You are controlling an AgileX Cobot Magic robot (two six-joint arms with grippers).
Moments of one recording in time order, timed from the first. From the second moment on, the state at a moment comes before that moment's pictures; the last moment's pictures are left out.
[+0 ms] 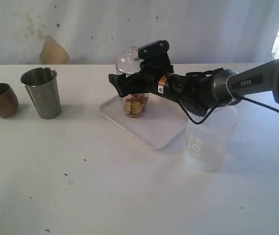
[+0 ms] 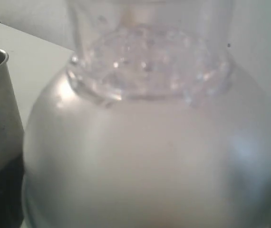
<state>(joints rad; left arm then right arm) 0.05 0.00 0.00 0.14 0.24 -0.08 0.30 2.23 -1.41 -0.56 -0.62 0.46</state>
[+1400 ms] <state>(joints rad) 0.05 0.00 0.00 0.14 0.24 -0.08 0.30 1.40 -1.41 -0.56 0.31 0.53</state>
